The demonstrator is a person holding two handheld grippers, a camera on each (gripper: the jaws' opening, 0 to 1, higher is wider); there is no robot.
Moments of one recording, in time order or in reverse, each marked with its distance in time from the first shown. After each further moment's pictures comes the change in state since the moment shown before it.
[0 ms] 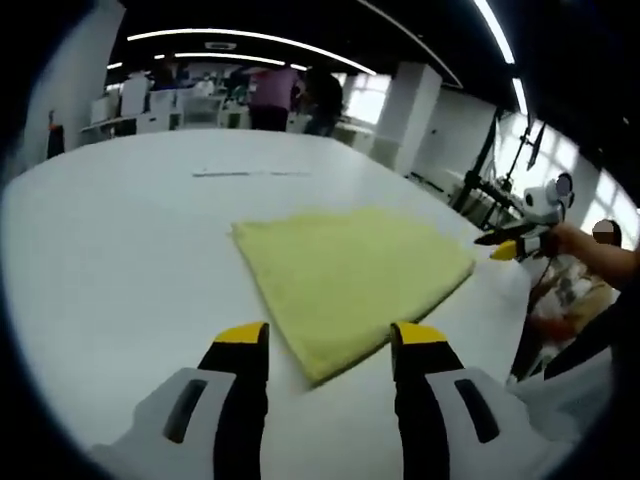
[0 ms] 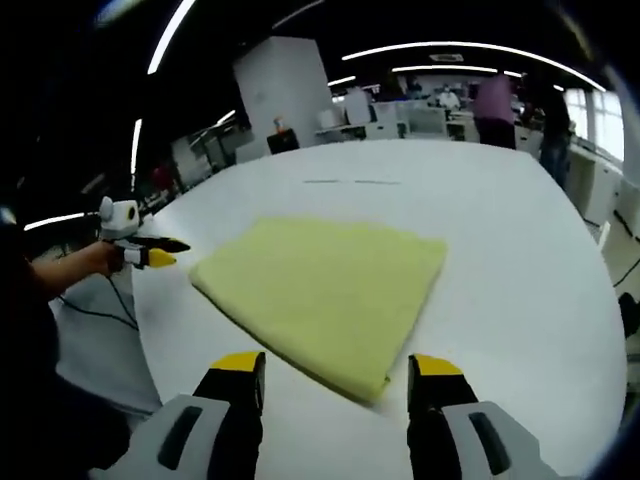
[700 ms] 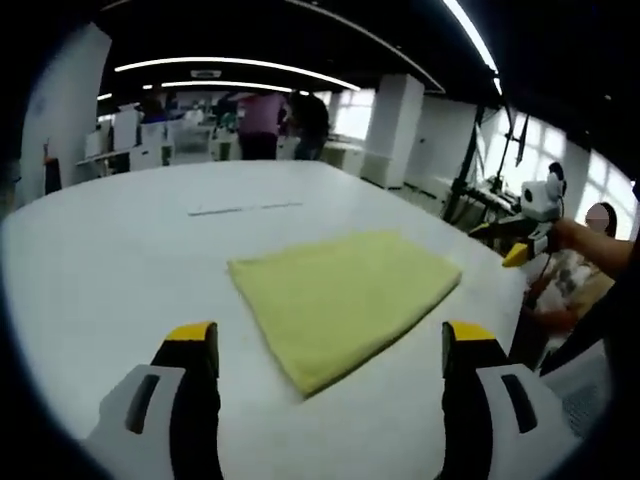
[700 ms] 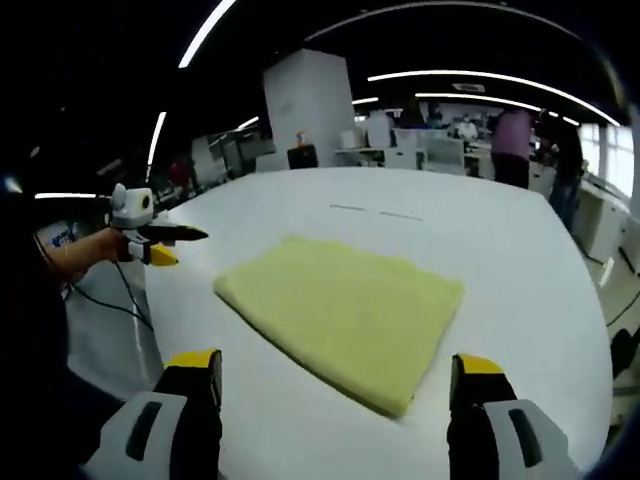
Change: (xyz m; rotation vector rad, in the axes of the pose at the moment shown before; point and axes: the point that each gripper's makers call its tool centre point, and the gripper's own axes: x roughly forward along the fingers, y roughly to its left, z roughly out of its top) left arm -0.019 -0.019 0.021 0.098 -0.070 -0.007; right arm -0.017 0.027 0.018 -0.077 -0.089 0.012
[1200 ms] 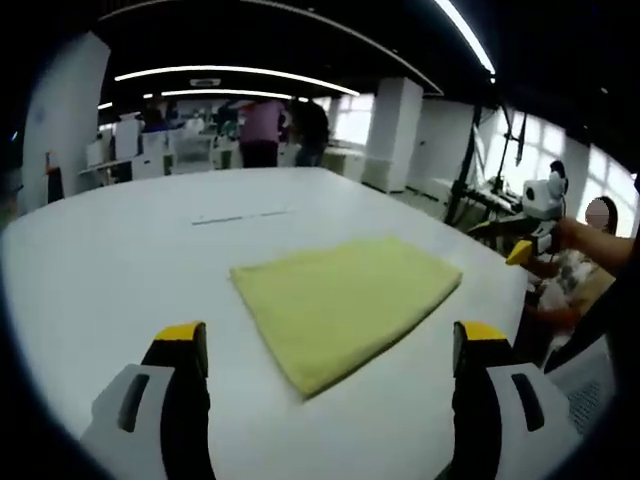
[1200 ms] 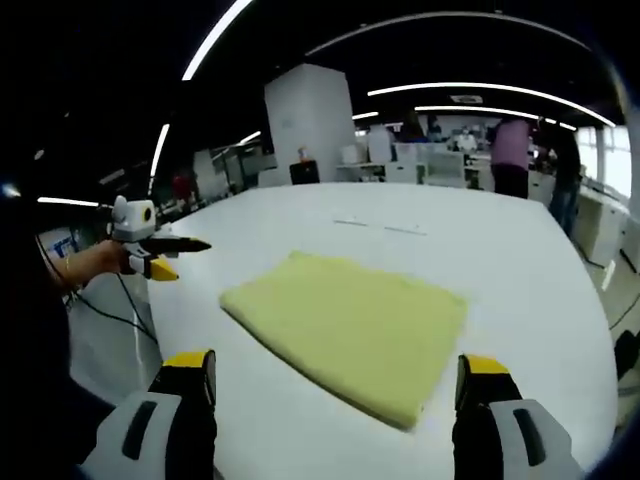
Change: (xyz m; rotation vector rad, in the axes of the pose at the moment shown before) left arm -0.004 -0.002 0.001 0.027 -0.012 0.015; right arm 0.000 0.010 0.010 -0.006 -0.059 0.003
